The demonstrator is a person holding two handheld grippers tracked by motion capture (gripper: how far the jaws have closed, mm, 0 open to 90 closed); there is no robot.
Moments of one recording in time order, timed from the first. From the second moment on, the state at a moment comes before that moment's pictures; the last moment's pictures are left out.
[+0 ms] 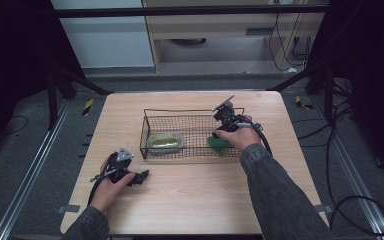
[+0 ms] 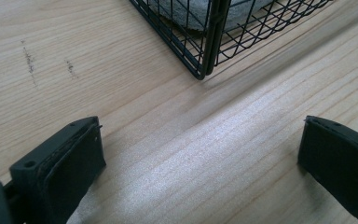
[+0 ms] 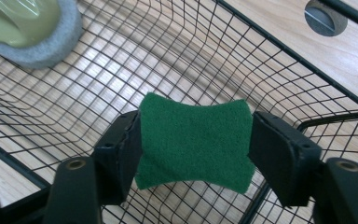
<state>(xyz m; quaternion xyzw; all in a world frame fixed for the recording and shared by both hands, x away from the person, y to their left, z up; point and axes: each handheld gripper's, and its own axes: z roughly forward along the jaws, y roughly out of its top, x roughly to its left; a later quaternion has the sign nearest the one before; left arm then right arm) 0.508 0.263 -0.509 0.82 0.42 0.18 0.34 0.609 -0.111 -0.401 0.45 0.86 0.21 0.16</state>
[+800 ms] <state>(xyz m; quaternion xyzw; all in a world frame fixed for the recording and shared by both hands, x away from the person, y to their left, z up) 0.509 0.263 -0.508 0.82 0.42 0.18 0.34 0.591 -0.145 -0.378 0.46 0.82 0.29 0.19</state>
